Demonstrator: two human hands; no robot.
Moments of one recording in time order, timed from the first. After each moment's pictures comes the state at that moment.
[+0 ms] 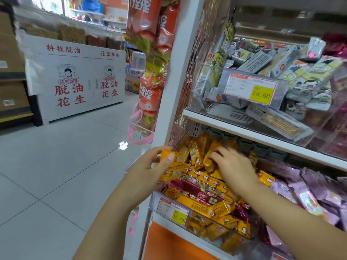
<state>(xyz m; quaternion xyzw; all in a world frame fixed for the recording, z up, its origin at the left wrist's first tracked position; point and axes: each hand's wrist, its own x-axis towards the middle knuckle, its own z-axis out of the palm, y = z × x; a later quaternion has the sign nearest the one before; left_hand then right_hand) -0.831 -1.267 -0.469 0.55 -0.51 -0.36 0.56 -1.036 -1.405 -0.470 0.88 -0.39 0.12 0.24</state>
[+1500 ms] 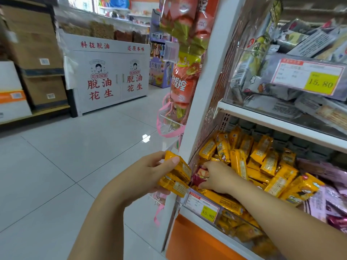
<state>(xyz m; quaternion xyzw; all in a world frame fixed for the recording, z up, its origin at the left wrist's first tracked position) -0.784 -1.232 -0.468 0.60 -0.50 -0.42 0.46 -0.943 -1.389 -0.502 0.88 -0.46 -0.04 -0.08</state>
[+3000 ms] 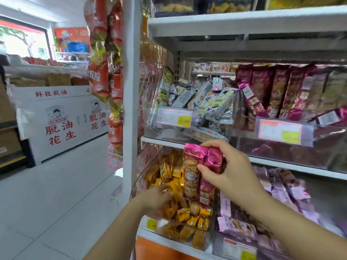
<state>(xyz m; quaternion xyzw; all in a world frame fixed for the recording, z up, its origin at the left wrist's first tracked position) -0.905 -1.305 -0.464 0.70 -0.60 -0.34 0.17 -1.116 -1.283 -0.364 0.82 -0.34 0.45 -0.14</state>
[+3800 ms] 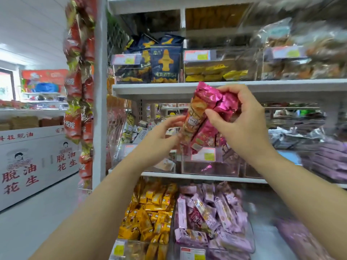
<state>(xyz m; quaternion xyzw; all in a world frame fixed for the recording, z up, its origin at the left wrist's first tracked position) -1.039 -1.205 -0.240 0.35 -0.76 -0.22 0.50 -1.224 -1.190 -0.220 0.72 -0.22 0.65 0.06</state>
